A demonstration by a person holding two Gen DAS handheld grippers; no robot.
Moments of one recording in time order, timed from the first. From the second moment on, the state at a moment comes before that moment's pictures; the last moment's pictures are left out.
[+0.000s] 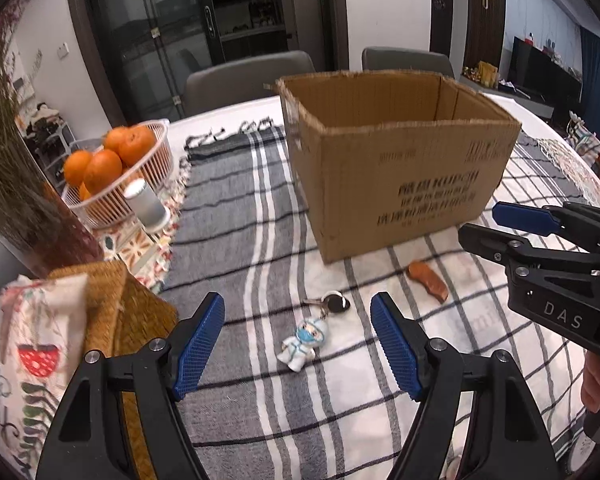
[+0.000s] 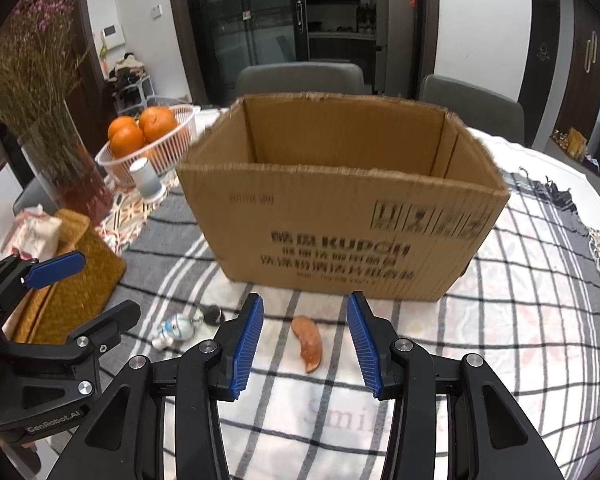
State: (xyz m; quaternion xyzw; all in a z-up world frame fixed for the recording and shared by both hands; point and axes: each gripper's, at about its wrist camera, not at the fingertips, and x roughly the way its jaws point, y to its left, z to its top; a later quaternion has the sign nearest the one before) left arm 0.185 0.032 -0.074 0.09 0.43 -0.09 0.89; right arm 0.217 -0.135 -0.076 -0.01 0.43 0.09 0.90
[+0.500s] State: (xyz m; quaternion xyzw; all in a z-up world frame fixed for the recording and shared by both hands) left arm 0.192 0.030 -0.124 0.12 0.48 -0.10 0.86; right arm 0.228 -0.128 -0.127 -0.02 0.47 0.10 0.88
